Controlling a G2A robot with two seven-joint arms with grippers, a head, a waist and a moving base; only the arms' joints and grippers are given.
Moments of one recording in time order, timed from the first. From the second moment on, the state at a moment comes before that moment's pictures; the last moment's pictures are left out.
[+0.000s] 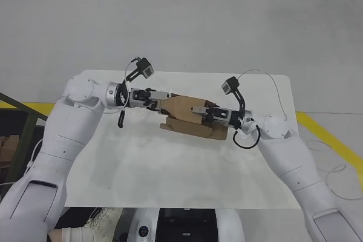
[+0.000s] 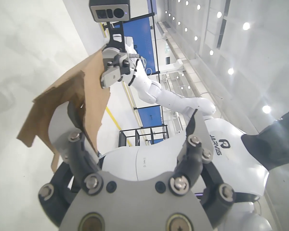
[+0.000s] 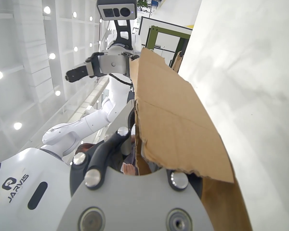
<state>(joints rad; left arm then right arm) 0.77 -1.04 -1.12 -1.24 -0.64 -0.20 -1.45 -0.90 -1.22 0.97 -1.23 0.47 -0.38 0.98</state>
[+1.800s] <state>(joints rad) 0.80 -1.05 -1.16 -1.27 -0.64 -0.14 -1.38 -0.93 -1.23 1.00 -1.28 0.47 -0.38 1.01</state>
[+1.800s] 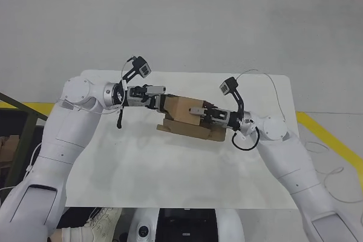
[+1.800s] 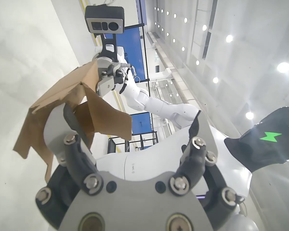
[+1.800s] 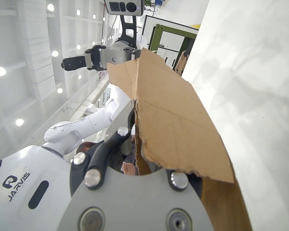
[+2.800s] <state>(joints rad) 0.72 -1.07 -1.09 -1.21 -0.61 -0.15 -1.35 -0.90 -1.25 0.96 -1.27 0.50 -0.39 1.11</state>
